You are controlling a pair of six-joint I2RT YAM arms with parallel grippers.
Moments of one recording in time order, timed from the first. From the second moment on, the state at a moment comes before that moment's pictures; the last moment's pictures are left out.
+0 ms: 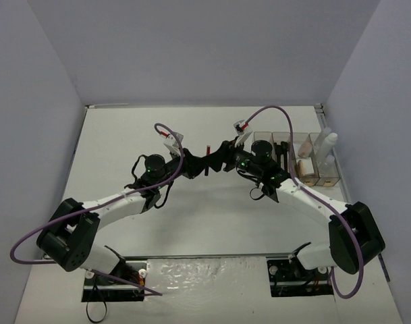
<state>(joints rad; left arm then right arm) -0.61 1.42 0.68 0.71 0.31 -0.59 0.55 1.36 0.76 0.44 -0.38 0.51</state>
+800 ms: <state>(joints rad) -0.65 1.41 0.67 0.75 0.36 -0.56 0.56 1.37 0.76 0.47 -0.30 0.53</state>
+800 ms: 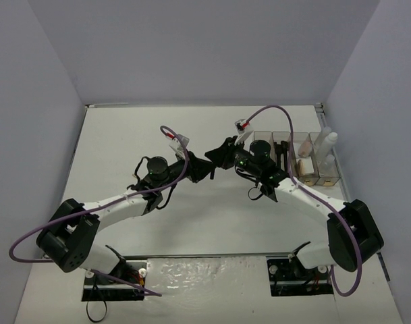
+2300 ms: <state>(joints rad) -0.37 0.84 0.97 -0.66 -0.52 -0.28 0.23 1.67 1.09 -0.15 0.13 0.14</state>
